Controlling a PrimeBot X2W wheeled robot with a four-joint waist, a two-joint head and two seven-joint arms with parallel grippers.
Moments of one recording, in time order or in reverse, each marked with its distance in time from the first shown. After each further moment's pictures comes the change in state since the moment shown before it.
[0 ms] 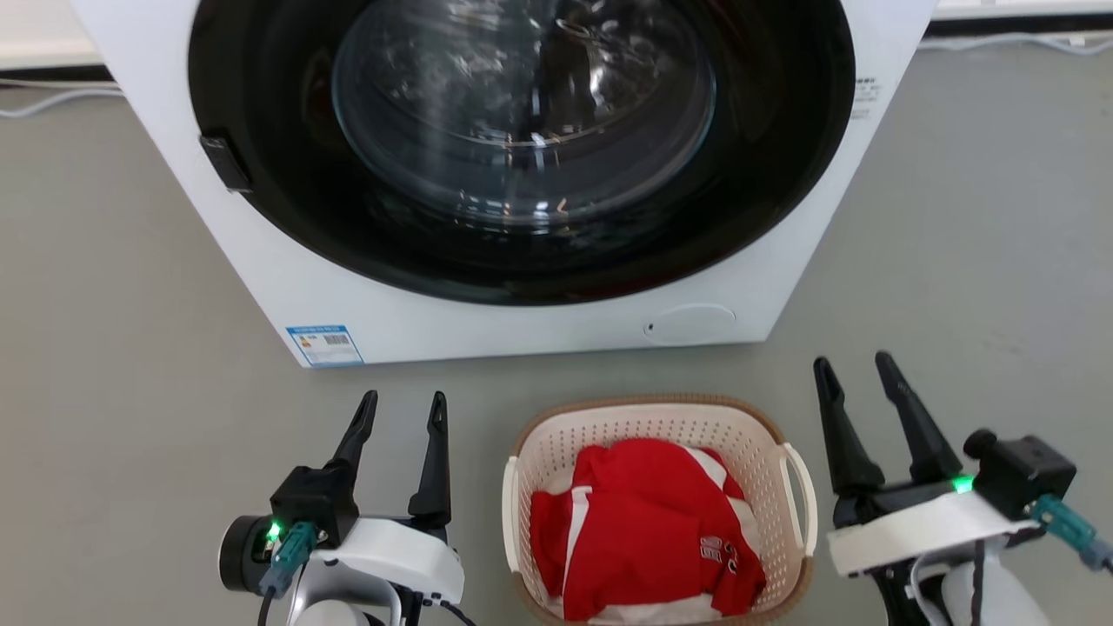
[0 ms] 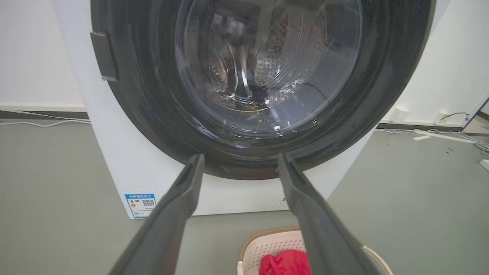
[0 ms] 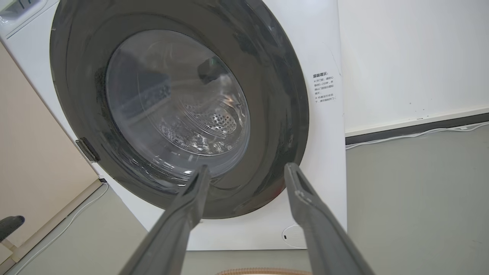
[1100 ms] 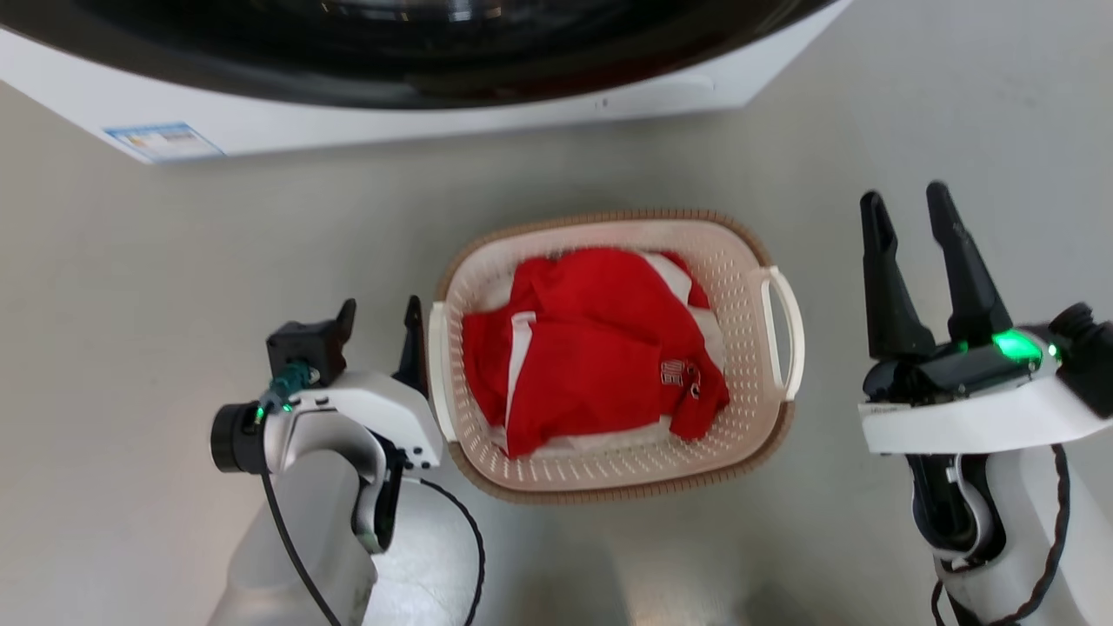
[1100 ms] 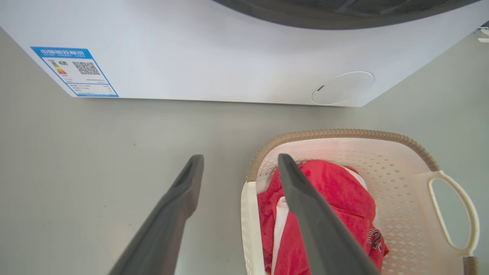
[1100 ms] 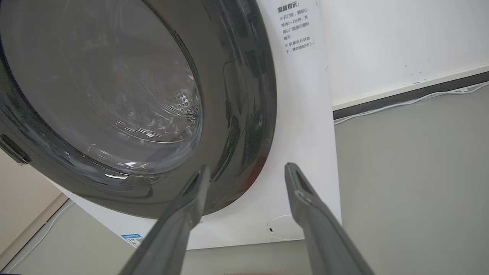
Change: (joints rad) left arm -0.425 -0.004 -0.006 0.530 -0.104 0.007 0.000; right arm -0.190 -0.054 0.014 -0.182 0.123 0.000 -0.004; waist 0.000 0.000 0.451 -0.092
